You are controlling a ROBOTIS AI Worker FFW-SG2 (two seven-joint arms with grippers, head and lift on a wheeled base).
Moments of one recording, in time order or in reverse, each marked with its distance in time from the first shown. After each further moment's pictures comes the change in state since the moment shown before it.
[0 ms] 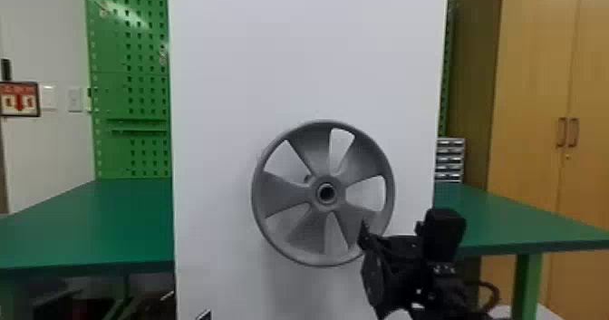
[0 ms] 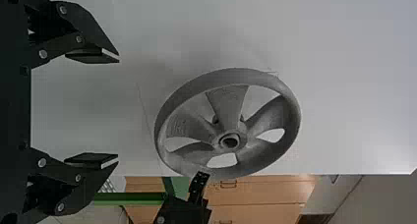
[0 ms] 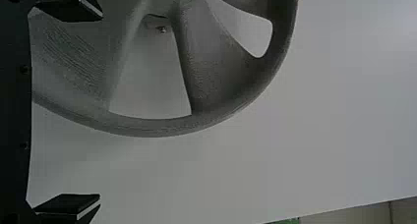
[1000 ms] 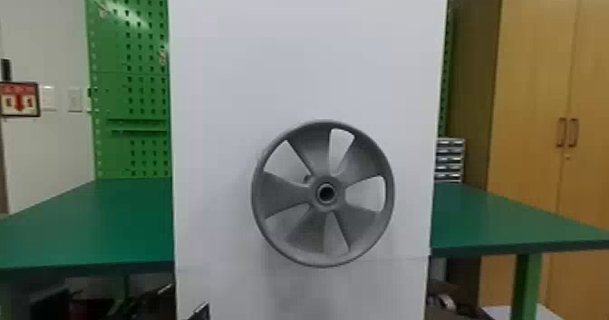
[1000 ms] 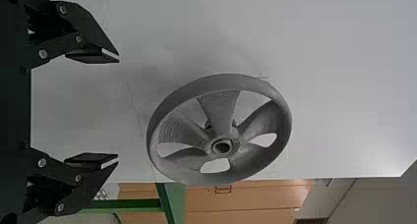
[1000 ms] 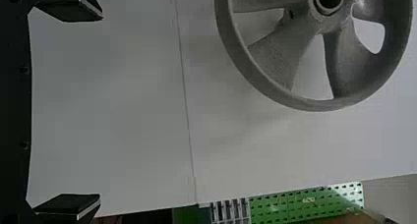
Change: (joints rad) left arm -0.008 -0.029 0.007 0.000 -0.030 -0.016 0.000; right arm 0.430 0.020 -0.010 -0.022 0.014 -0.241 0.000
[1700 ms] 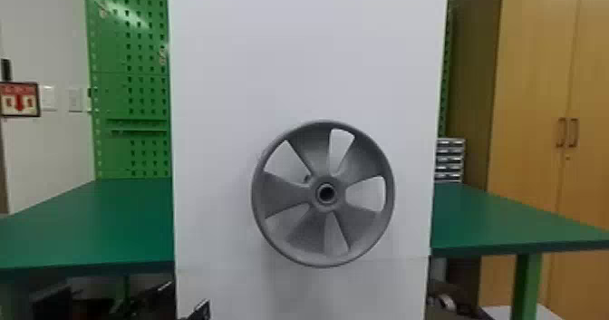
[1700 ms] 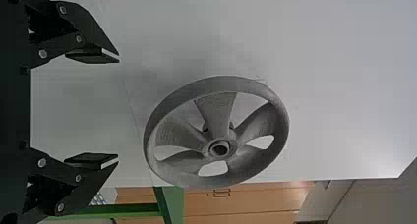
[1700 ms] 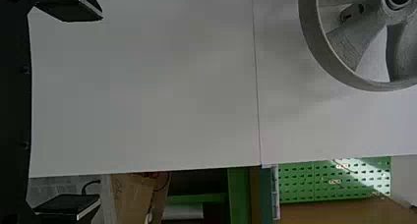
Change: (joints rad) left arm -0.003 -0.016 -0.001 0.000 -0.024 -0.006 0.000; right arm 0.190 0.043 -0.064 0.159 0.096 -0.254 0.001
